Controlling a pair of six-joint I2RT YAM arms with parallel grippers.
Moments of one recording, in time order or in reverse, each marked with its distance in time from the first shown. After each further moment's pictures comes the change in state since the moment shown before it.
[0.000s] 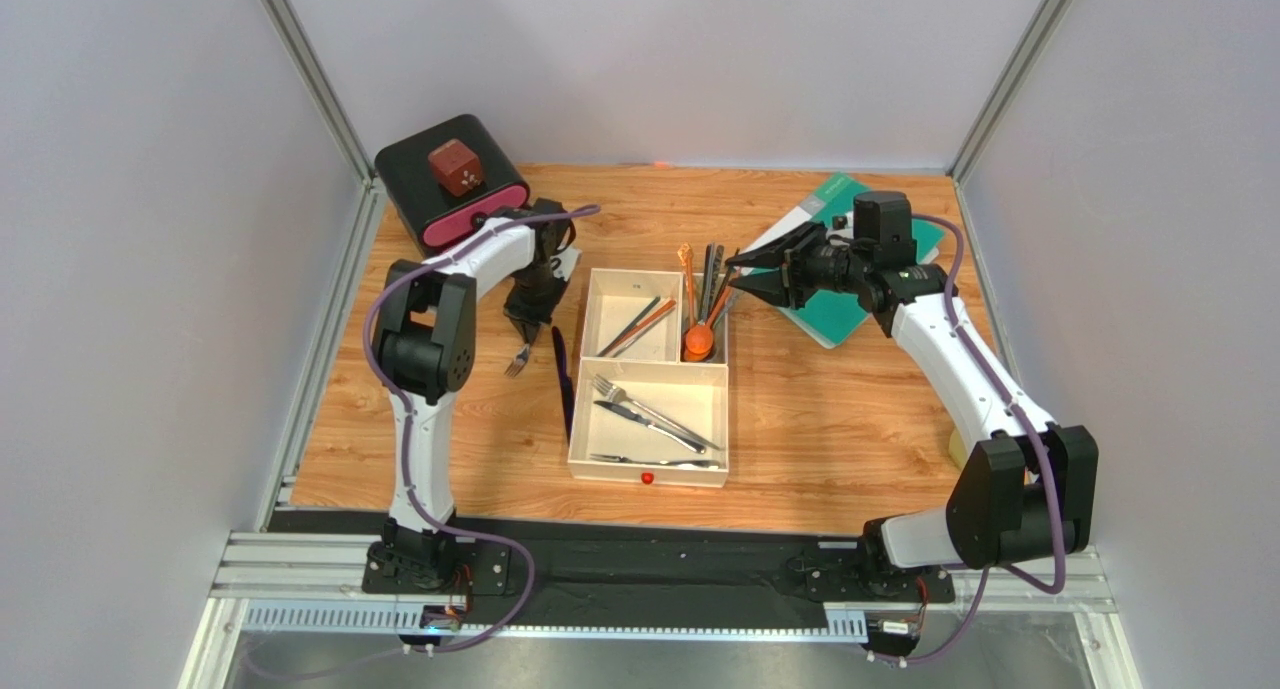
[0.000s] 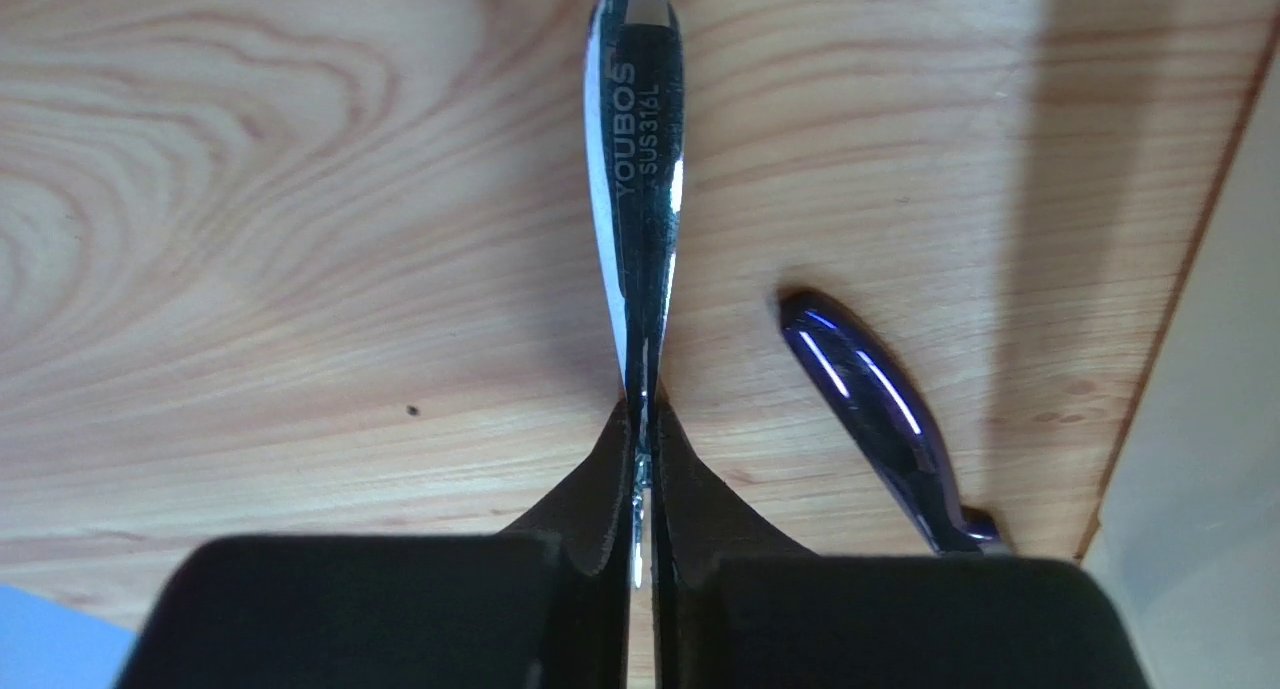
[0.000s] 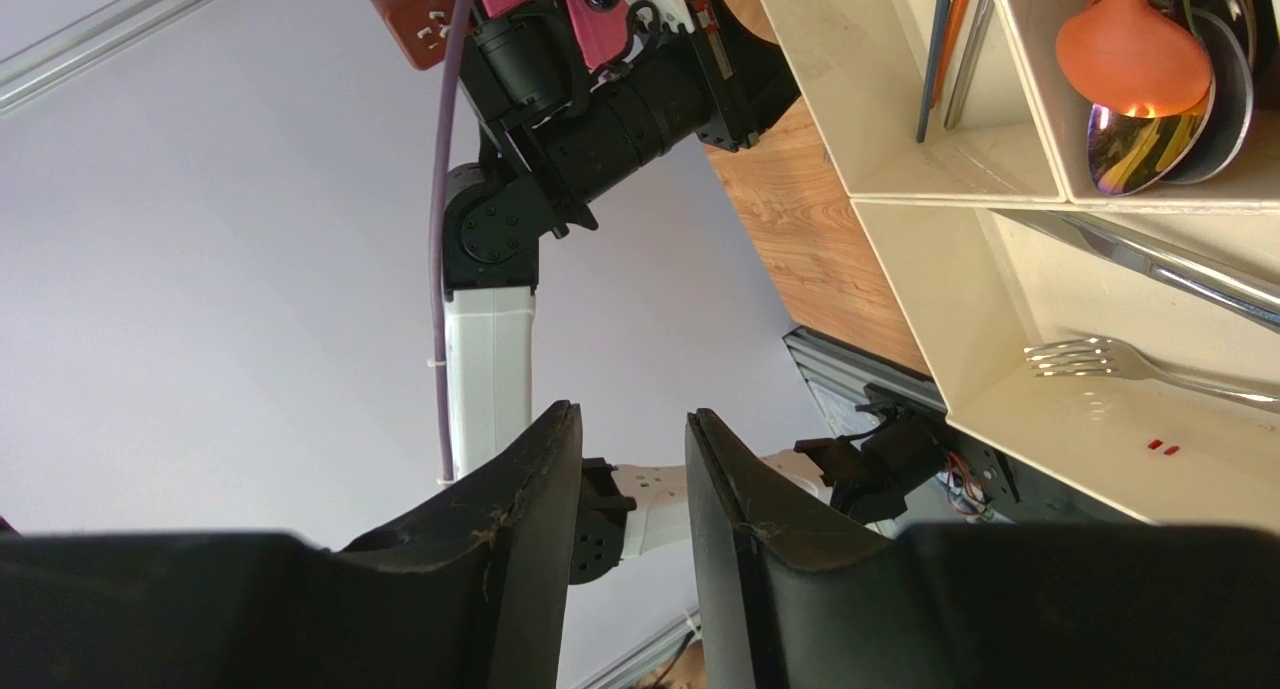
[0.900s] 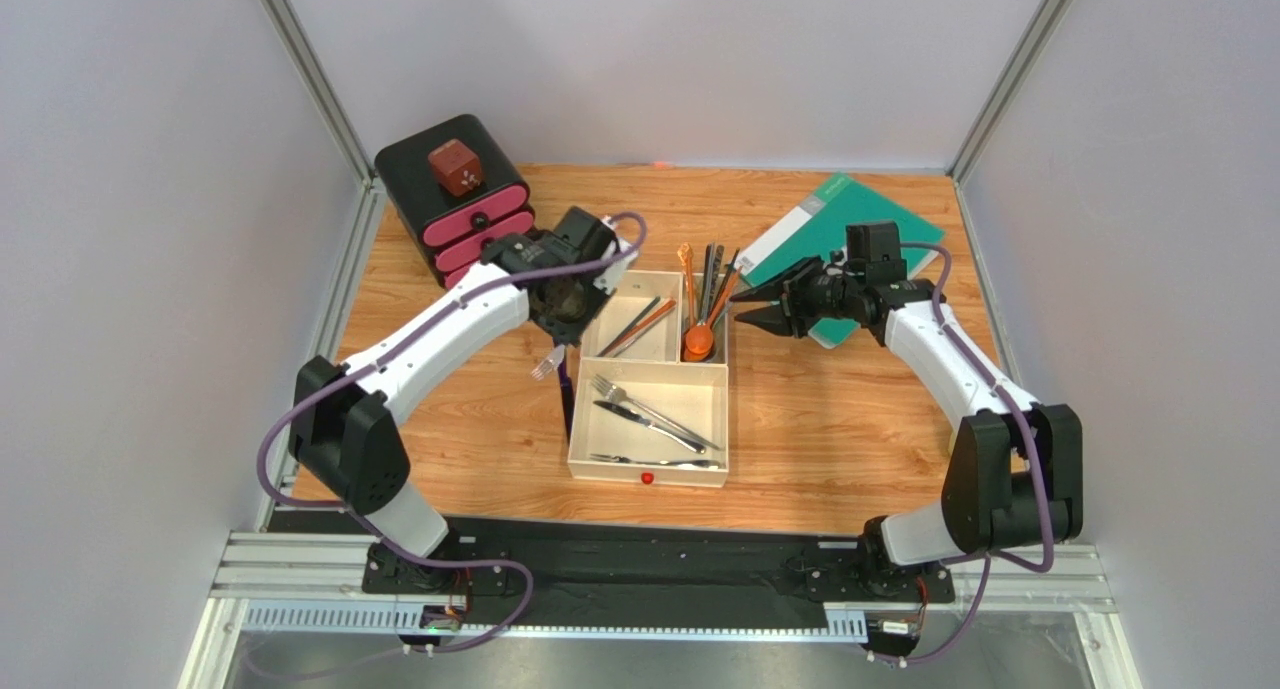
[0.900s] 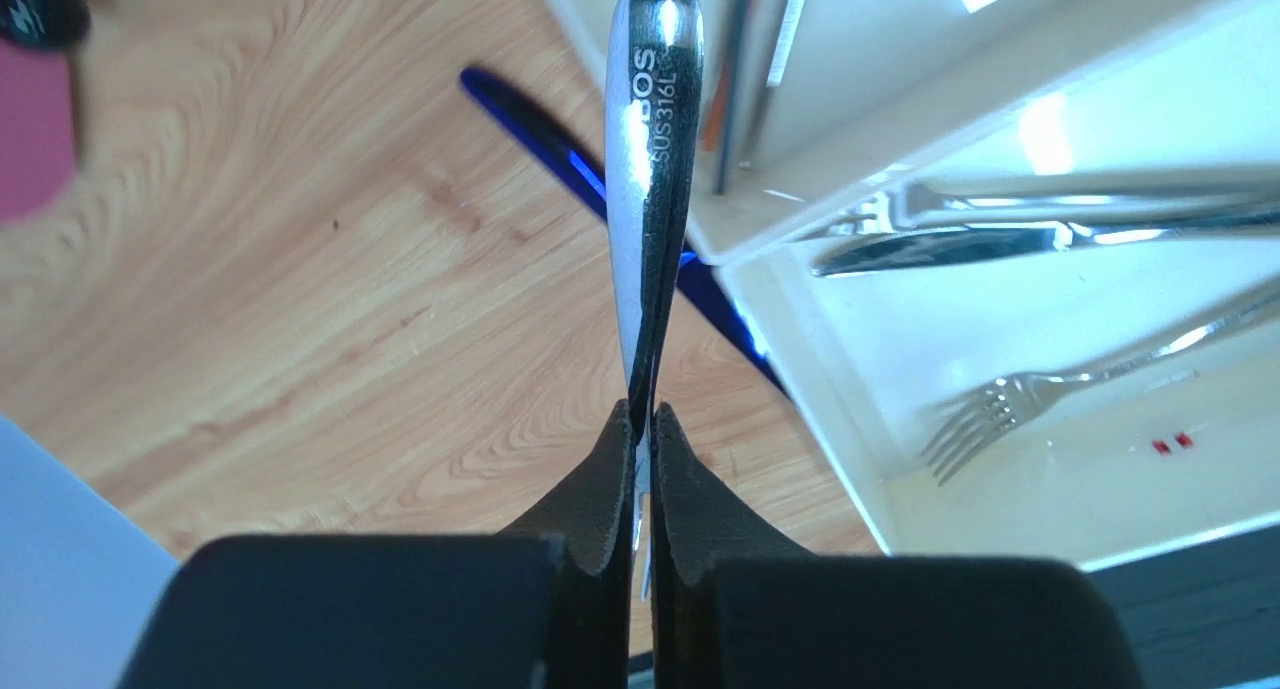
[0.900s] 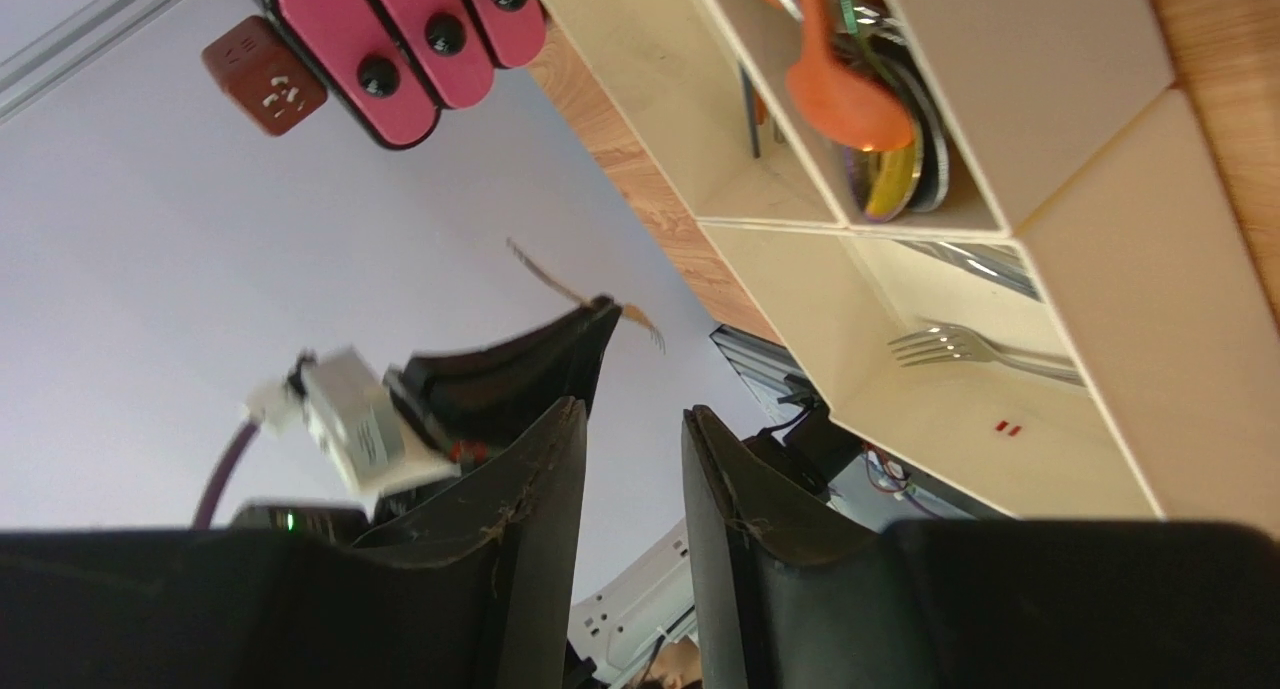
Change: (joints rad) left arm -0.276 -0.530 -0.200 0.000 -0.041 -0.026; right arm -0.021 0.039 -0.109 -0.023 0.000 -0.085
